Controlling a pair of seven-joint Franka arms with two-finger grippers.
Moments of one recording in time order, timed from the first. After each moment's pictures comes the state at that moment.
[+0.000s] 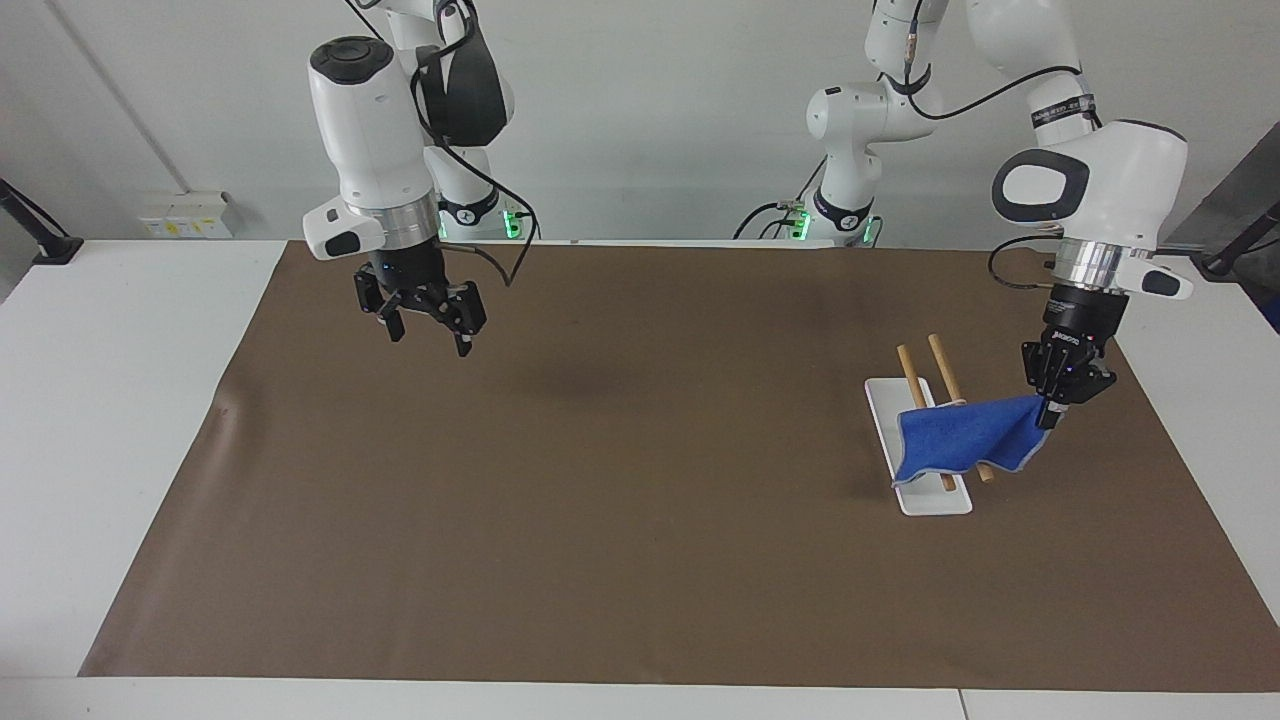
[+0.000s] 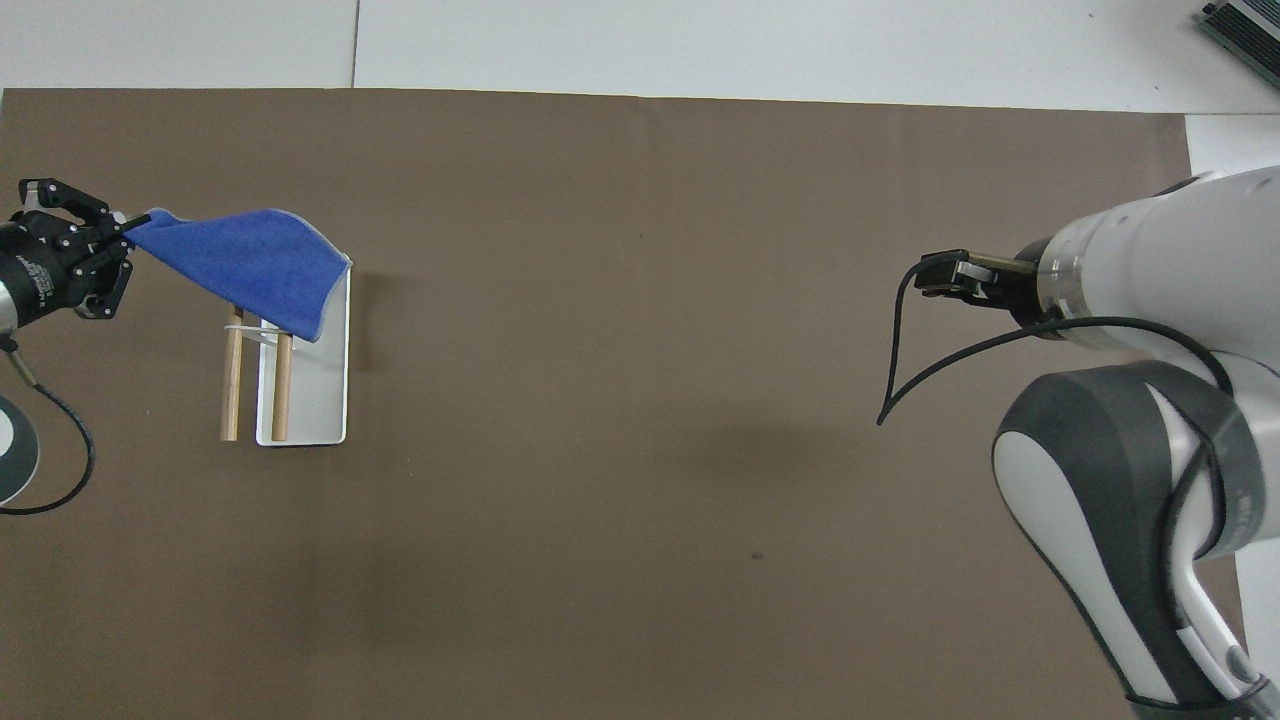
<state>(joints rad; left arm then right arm) 0.02 -0.02 0.04 -2.13 -0.52 2.71 -1.07 0.14 -0.01 0.01 -1.81 -0.06 1.95 0.44</state>
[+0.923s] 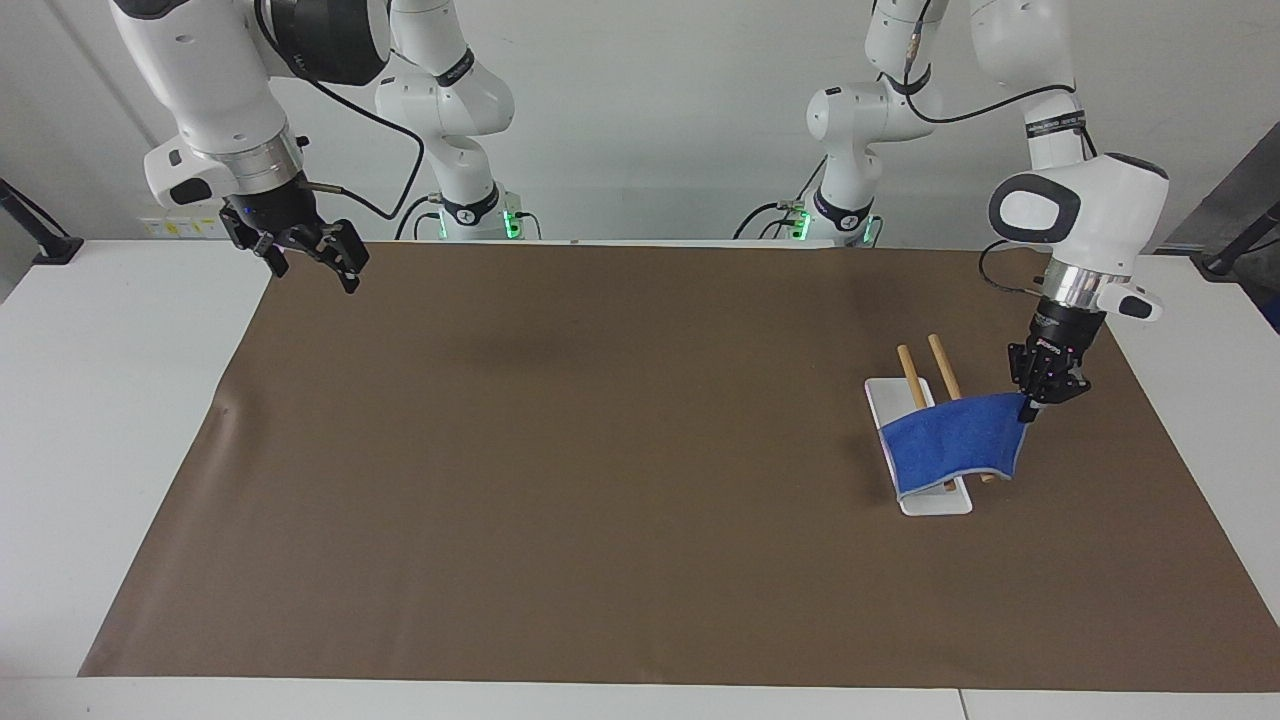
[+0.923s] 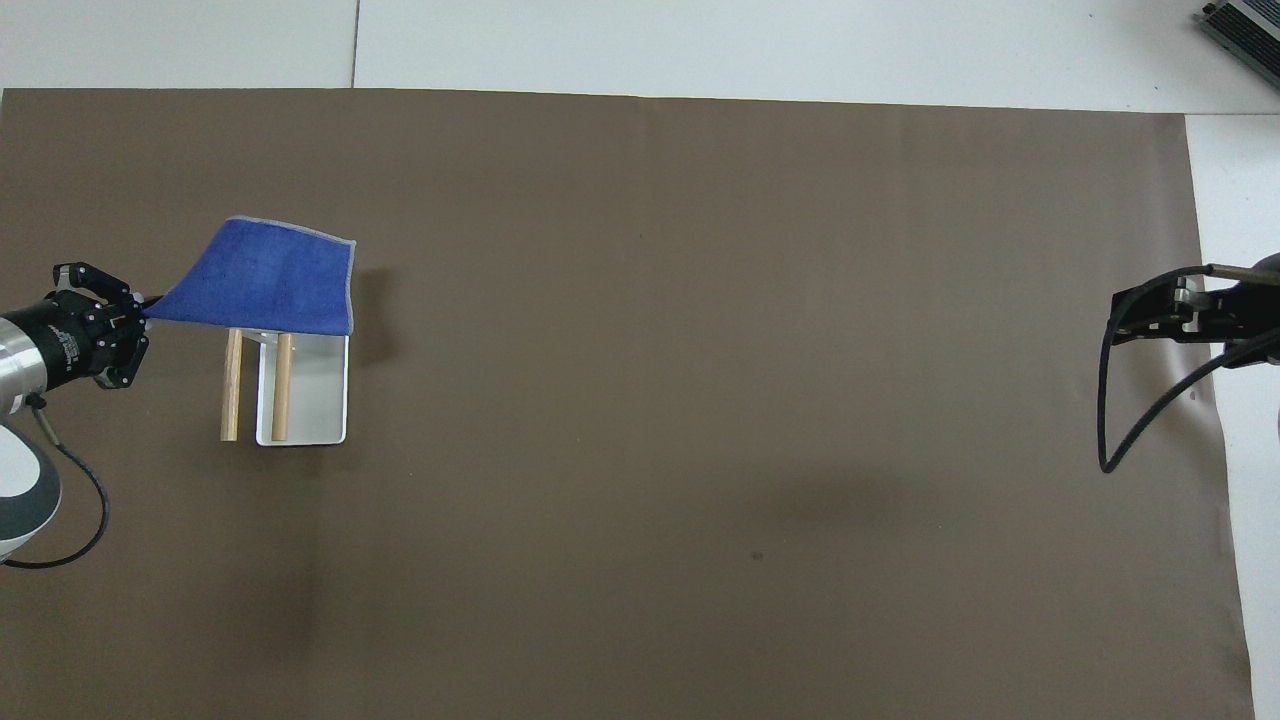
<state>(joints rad) 0.04 -0.02 0.08 -2.28 -0.52 2.71 -1.06 0.01 -0.02 -0.04 -1.63 -0.06 1.59 0.20</state>
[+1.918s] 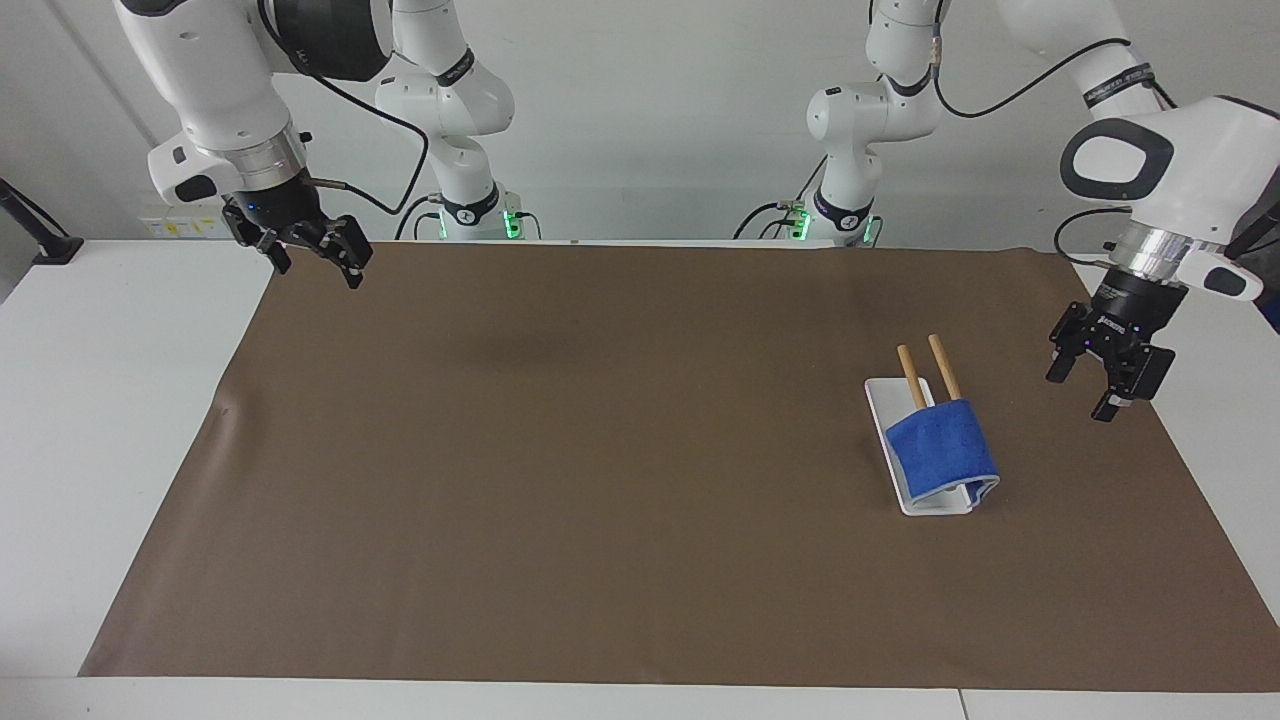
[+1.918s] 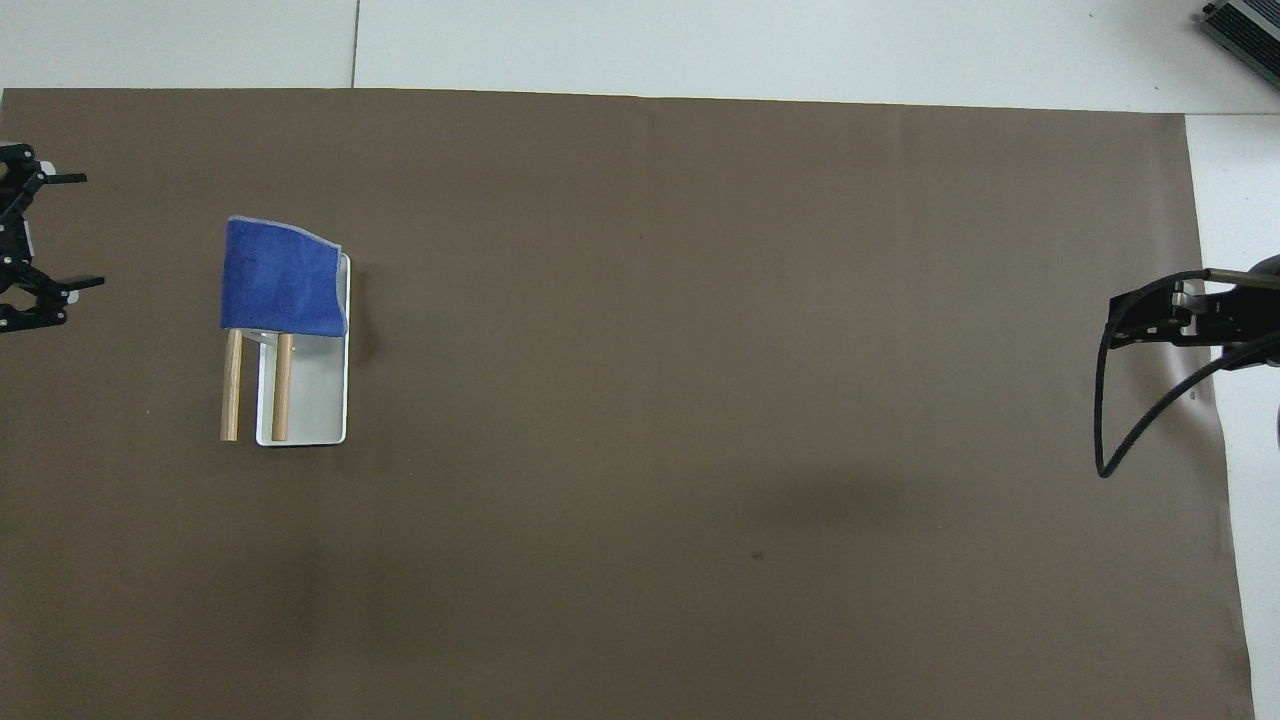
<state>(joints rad) 0.04 0.02 0.10 -1.86 -0.33 2.23 -1.05 0.01 -0.03 -0.03 -1.63 -0.06 1.58 0.19</state>
